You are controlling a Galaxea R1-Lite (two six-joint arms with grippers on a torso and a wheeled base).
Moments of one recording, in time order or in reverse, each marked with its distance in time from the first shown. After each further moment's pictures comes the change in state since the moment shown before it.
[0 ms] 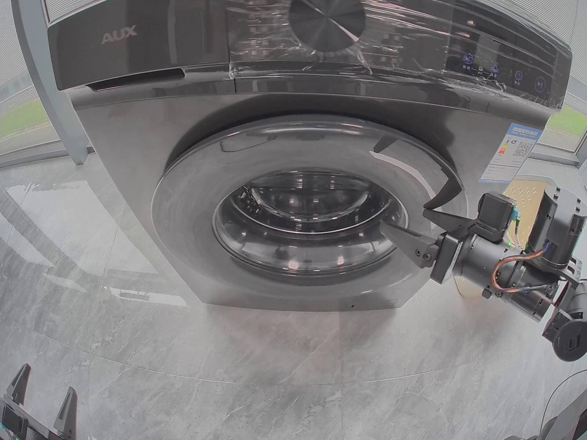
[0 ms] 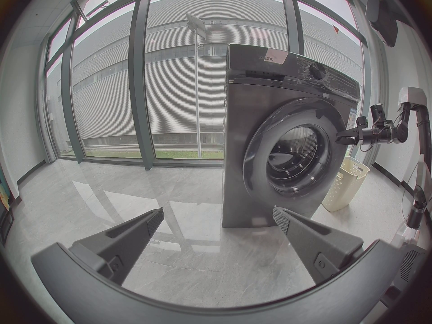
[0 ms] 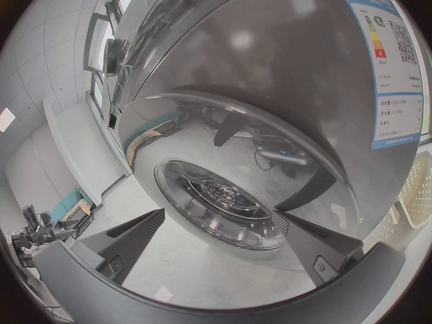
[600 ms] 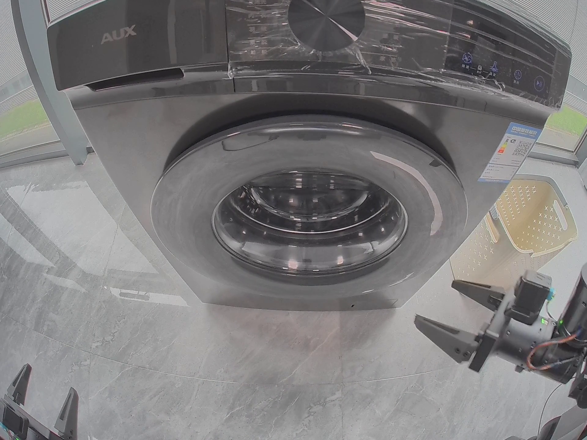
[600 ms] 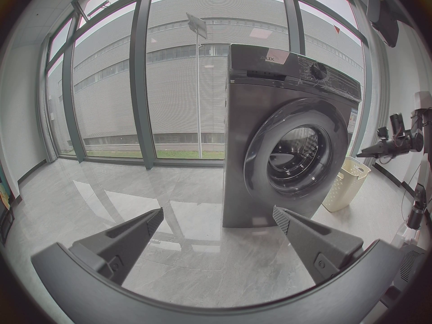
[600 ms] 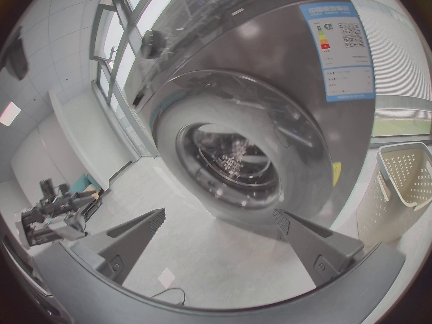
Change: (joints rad) left arm 0.000 0.000 0.000 0.001 0.000 -0.001; right arm 0.130 -0.203 0.363 -0.021 -0.008 -0.007
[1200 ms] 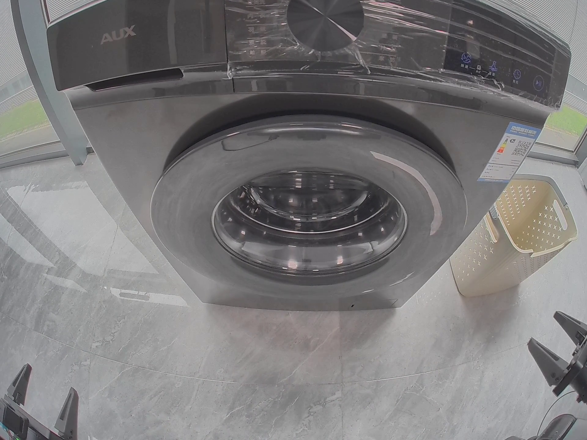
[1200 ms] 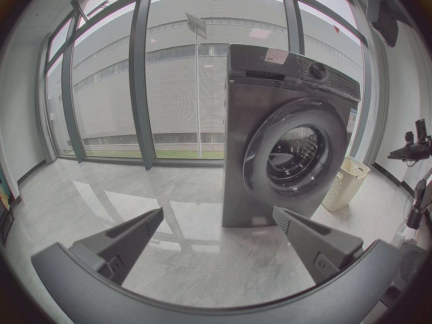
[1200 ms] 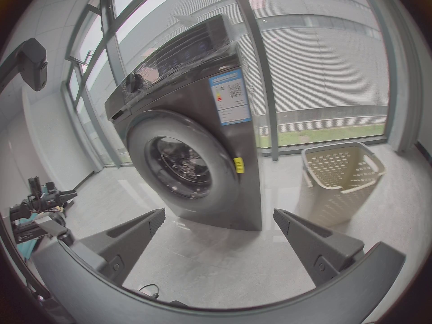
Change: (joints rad) left arm 0.000 0.000 0.000 0.001 -0.001 0.001; right arm -0.360 -0.813 0.133 0.632 0.022 -0.025
